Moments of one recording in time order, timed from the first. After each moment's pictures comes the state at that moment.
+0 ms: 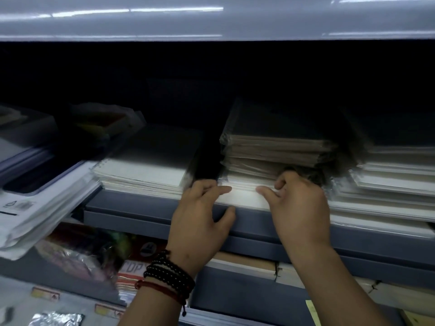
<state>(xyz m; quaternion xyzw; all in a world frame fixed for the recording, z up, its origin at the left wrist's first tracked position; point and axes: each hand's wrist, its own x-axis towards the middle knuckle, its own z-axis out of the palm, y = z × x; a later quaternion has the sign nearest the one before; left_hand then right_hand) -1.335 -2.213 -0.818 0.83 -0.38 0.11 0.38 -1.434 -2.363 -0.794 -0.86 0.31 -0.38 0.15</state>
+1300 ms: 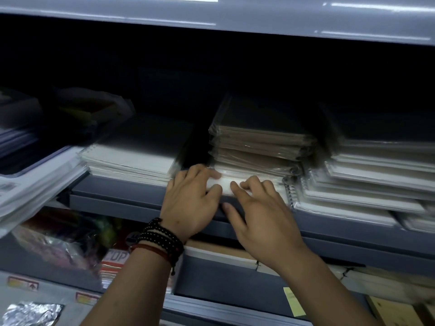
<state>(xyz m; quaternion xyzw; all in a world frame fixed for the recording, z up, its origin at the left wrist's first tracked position) -1.330 -2.227 -0.809 0.87 -0.36 0.02 0.33 -1.458 -2.338 -0.806 -0.97 0.15 -0.19 0.05</state>
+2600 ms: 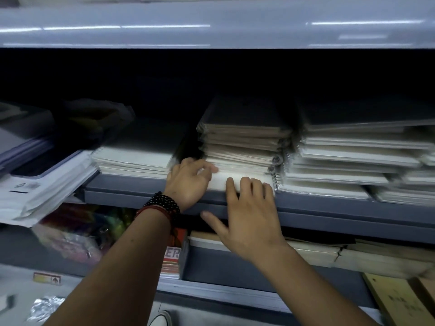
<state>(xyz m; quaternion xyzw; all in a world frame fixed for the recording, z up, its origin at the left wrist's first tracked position) -1.328 -2.230 -0.793 0.86 -0.33 -0.09 0.39 -1.481 -2.307 -0.810 -0.96 0.21 -0.16 -0.04</state>
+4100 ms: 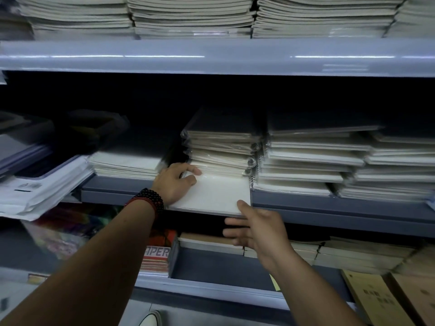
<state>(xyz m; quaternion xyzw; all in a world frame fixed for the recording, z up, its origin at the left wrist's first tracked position) -1.318 -2.225 -0.803 0.83 -0.35 -0.10 0.41 -1.554 -2.318 -0.793 -0.51 0.36 -0.17 0.76</state>
